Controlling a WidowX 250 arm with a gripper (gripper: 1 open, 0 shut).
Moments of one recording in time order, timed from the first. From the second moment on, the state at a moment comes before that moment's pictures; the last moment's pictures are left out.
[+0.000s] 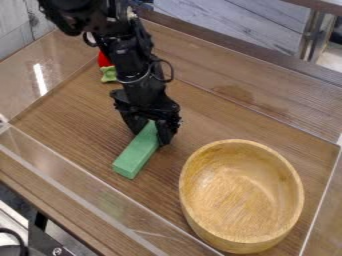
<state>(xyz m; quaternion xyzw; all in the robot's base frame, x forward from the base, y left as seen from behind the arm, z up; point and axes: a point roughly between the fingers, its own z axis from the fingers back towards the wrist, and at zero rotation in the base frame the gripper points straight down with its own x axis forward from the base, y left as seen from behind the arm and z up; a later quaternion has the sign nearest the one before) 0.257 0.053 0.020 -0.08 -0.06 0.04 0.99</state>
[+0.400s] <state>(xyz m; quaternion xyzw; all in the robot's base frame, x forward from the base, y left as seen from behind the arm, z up) 0.245 0.053 0.021 -0.08 -0.04 0.02 1.00</state>
